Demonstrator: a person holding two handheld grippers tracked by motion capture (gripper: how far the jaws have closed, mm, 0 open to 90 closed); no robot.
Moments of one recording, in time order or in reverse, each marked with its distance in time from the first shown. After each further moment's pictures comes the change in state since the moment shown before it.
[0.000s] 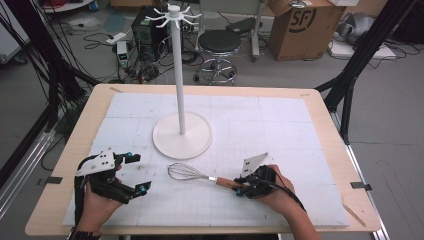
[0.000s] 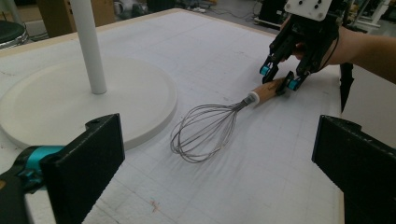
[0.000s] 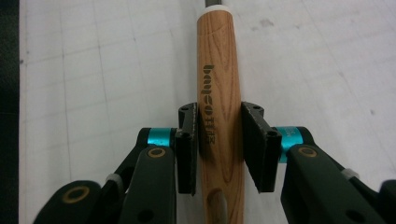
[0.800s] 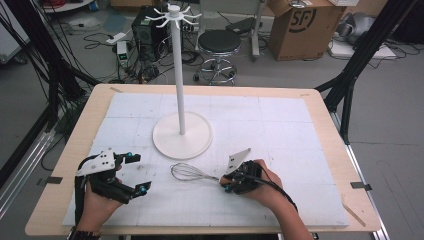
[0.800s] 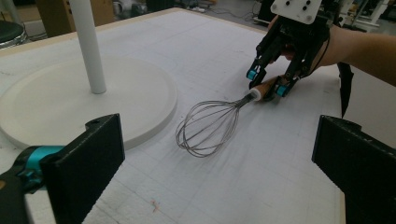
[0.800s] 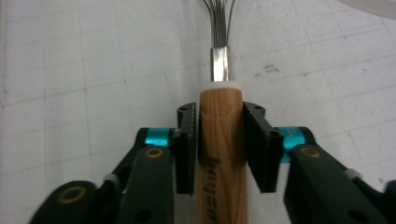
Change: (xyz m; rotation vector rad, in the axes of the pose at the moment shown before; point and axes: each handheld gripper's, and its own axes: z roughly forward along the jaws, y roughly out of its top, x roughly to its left) left arm 0.001 -0.001 -0.001 -0.001 0.002 0.004; right arm -0.003 0.028 0.019 0.019 0.000 -0.029
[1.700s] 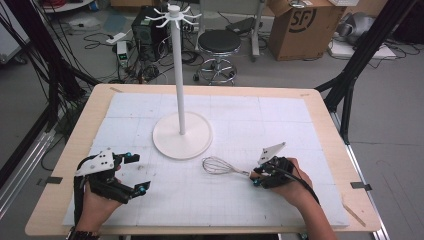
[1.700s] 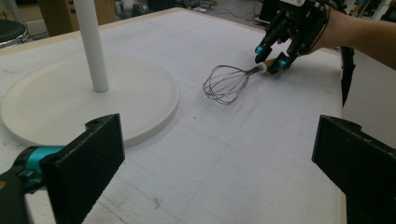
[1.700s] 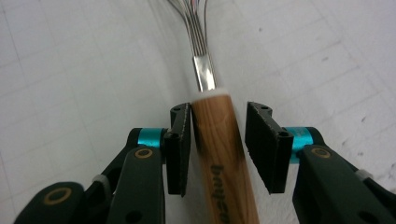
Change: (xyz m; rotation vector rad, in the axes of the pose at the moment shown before) left arm 0.001 -0.001 -0.001 0.003 0.003 -0.003; right arm -0.027 -0.062 -0.049 0.078 -0.119 0.187
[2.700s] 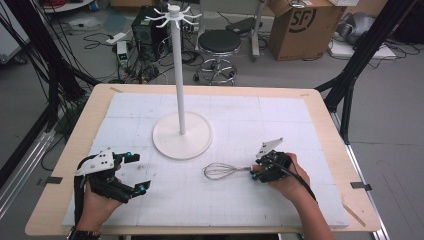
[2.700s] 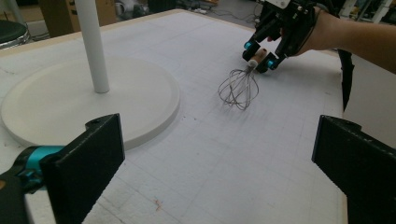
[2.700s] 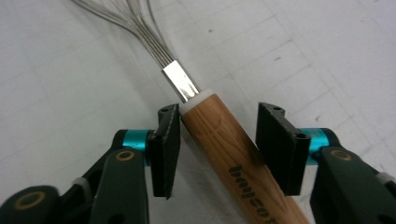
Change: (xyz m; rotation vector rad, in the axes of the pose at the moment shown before) left arm 0.000 0.000 0.001 -0.008 0.000 -0.006; right arm -0.012 0.009 0.006 0.003 -0.090 0.045
